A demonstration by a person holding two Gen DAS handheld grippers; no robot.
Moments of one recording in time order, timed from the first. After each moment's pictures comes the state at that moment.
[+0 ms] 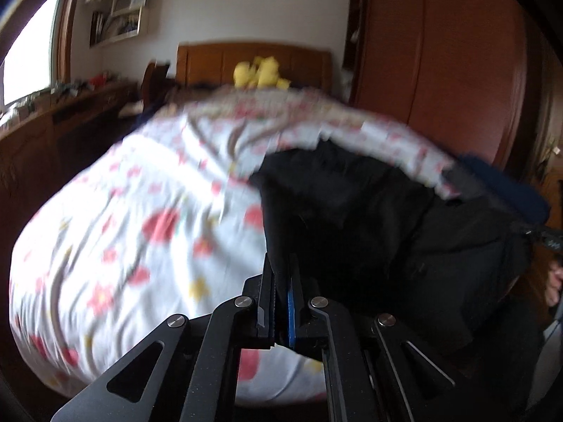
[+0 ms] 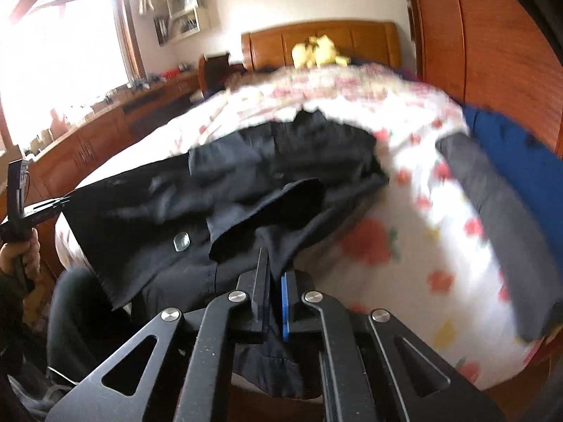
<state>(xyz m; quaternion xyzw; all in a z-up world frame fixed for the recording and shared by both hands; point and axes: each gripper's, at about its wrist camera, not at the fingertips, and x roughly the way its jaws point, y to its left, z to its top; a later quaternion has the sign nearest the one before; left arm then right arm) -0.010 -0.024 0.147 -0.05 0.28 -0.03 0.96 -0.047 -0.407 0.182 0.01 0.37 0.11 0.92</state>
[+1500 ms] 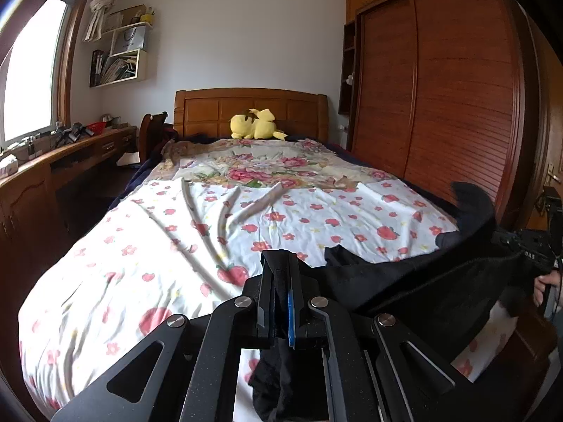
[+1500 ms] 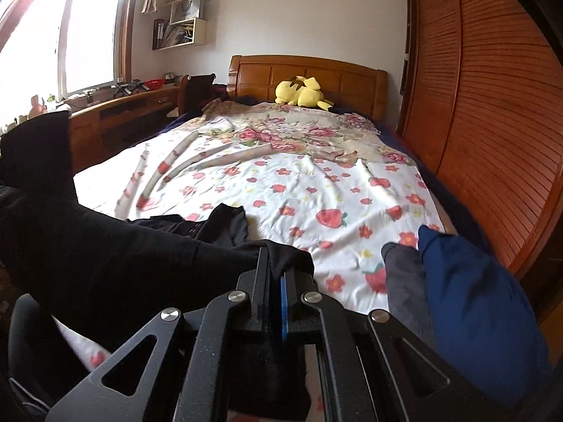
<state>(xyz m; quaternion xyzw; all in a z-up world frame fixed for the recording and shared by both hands) 0.047 -0.056 0.218 -0.03 0.21 -0.02 0.98 0.050 -0.444 0.238 -0.09 0.34 0.06 0.94</state>
